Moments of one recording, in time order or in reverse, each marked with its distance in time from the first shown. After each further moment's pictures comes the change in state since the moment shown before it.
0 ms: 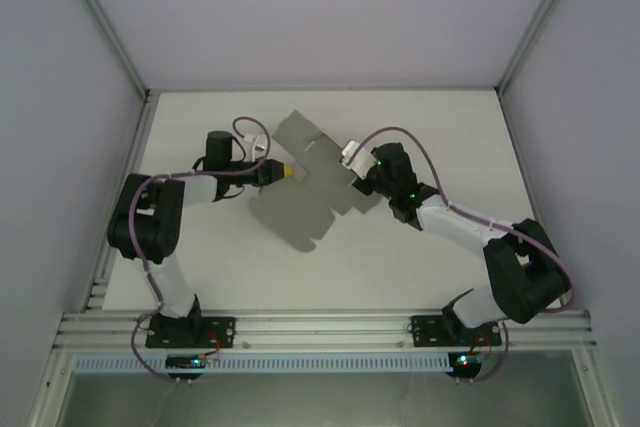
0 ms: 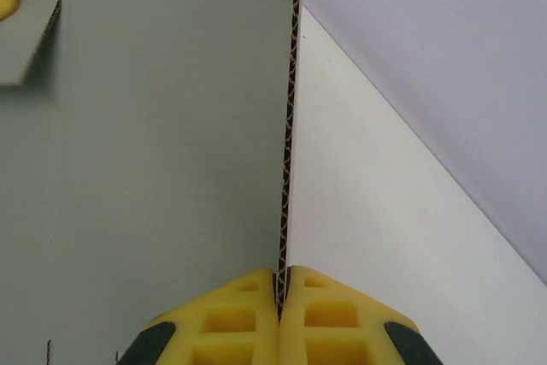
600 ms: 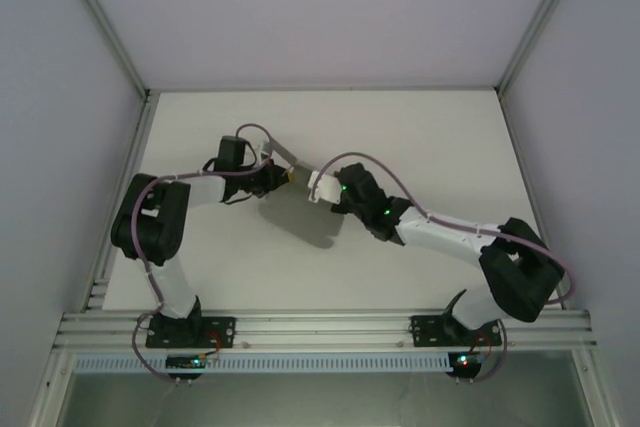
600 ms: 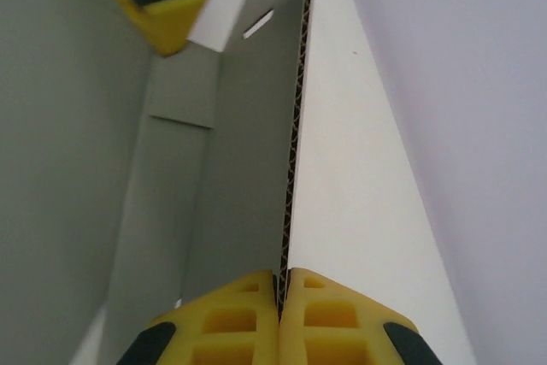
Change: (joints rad) left arm -0.076 -0.004 0.020 -0.211 -0.314 -0.204; right arm 0.285 0.030 0.040 -0.118 0.304 -0.244
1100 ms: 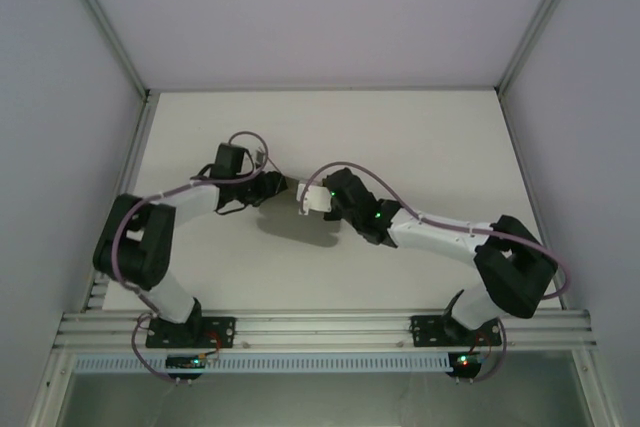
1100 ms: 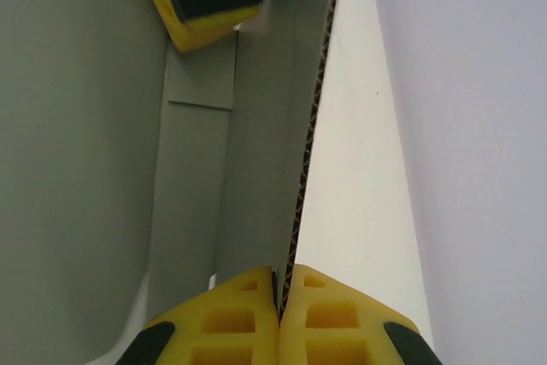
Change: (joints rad) left arm -0.024 -0.218 -0.083 -0.240 -0.232 0.049; right arm 0.029 0.023 0.041 -0.031 -0.026 -0.107
